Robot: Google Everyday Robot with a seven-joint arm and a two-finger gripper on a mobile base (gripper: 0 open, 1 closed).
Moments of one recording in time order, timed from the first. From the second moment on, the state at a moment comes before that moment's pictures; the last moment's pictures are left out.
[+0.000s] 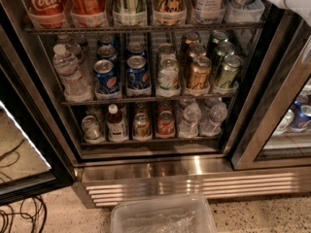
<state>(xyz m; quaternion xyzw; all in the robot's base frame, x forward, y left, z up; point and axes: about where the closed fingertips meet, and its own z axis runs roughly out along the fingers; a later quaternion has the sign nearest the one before) 0.642 -0.212 1.146 -0.16 0.65 0.00 0.74</state>
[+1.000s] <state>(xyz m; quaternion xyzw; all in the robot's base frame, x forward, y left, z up) 0.582 -0.243 1.129 -0.20 0.71 0.11 0.67</state>
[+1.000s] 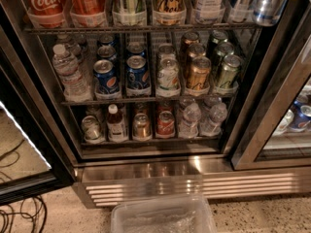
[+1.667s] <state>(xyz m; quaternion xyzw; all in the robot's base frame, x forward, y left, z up) 0.574 -0.228 1.120 -0.23 0.72 0.13 0.65</state>
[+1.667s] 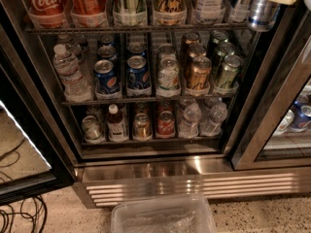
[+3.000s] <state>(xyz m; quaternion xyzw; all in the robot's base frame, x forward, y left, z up) 0.520 -0.134 1.068 -0.36 0.72 0.25 0.54</state>
